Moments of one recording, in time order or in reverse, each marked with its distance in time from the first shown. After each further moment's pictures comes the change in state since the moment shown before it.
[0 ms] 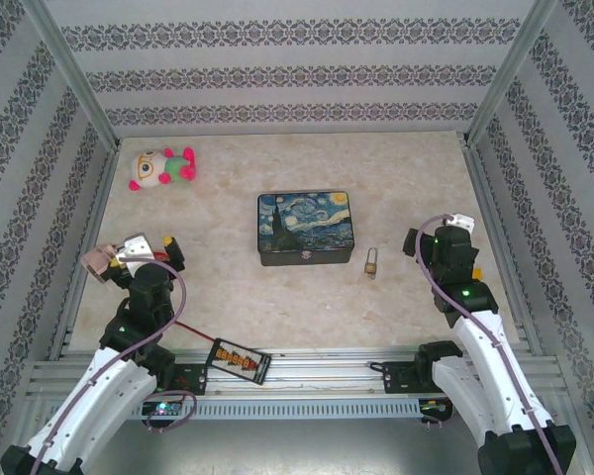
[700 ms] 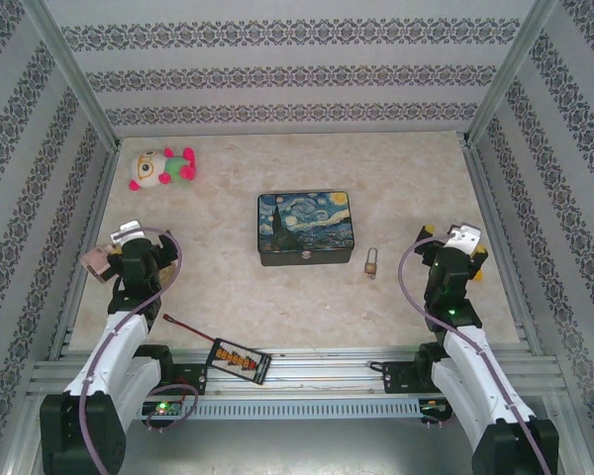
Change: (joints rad) left arm 0.397 0.397 -0.006 0.275 0.454 0.030; right arm -0.041 -0.026 -0.303 0.589 0.136 -0.155
